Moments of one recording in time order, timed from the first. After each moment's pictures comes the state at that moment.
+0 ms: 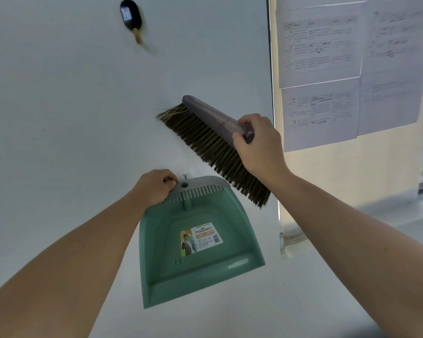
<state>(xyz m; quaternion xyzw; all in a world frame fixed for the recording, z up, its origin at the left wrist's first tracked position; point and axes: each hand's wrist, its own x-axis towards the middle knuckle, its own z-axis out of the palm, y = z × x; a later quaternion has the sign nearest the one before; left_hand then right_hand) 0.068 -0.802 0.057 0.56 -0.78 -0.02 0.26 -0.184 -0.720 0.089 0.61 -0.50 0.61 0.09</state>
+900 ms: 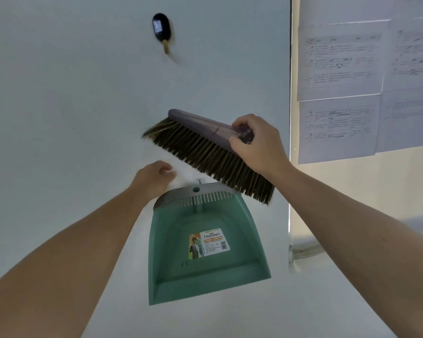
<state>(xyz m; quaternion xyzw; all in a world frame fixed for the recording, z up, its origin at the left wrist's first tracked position) 0.089 -0.780 0.080 0.61 -0.68 -0.07 0.39 -0.167 -0.723 0.117 0.70 -0.41 0.58 0.07</state>
